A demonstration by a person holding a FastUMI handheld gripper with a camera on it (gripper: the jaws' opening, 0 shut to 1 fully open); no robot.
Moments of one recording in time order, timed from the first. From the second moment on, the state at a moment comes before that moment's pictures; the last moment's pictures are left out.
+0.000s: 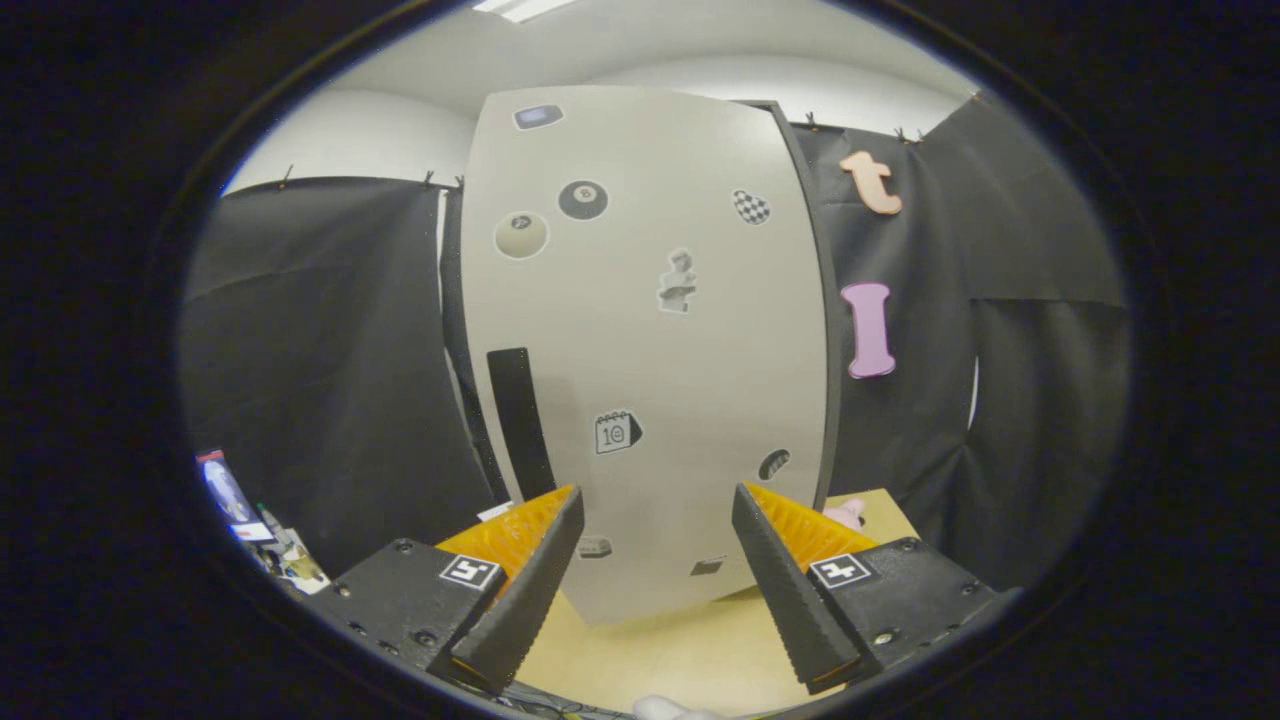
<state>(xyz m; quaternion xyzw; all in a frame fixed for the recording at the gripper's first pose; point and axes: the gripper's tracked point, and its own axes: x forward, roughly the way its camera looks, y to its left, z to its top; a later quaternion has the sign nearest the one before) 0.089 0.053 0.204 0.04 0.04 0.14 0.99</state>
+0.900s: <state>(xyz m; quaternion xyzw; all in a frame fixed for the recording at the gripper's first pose) -0.057 -0.061 0.223 0.03 0.00 0.00 1.00</state>
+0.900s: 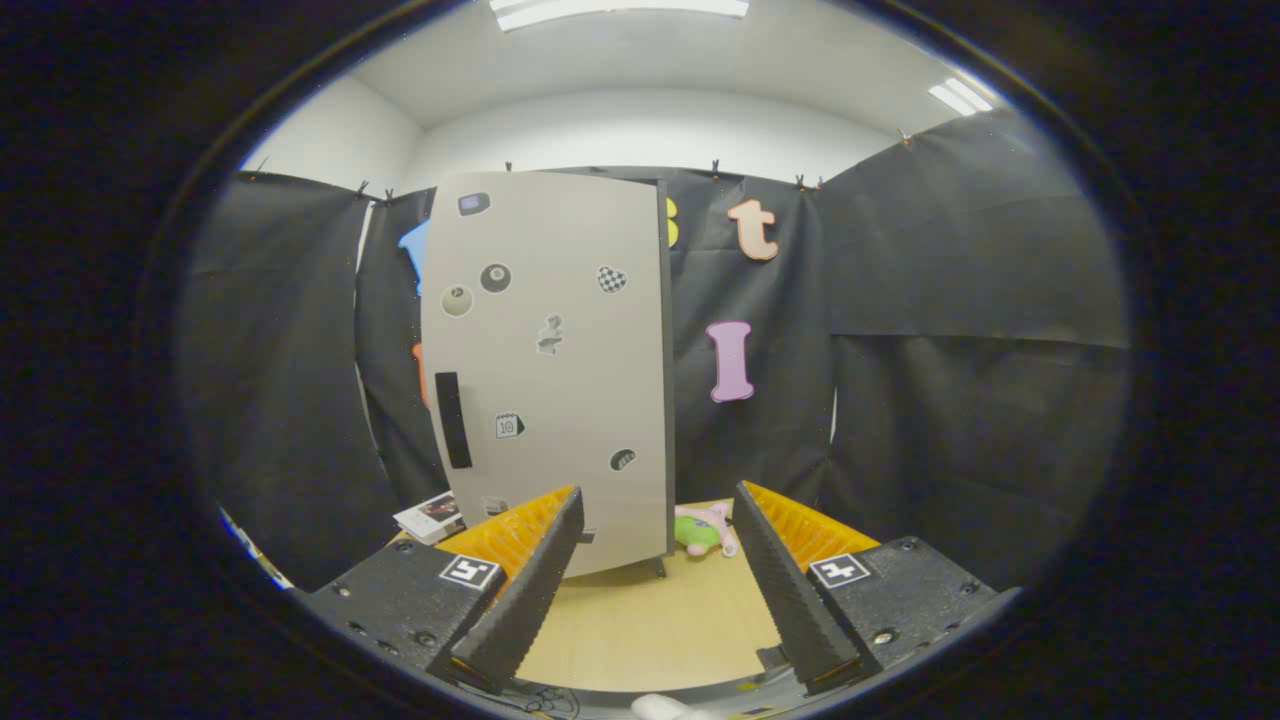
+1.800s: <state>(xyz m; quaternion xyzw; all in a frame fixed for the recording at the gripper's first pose) -0.168 -0.125 0.216 0.02 -0.02 0.06 1.00</state>
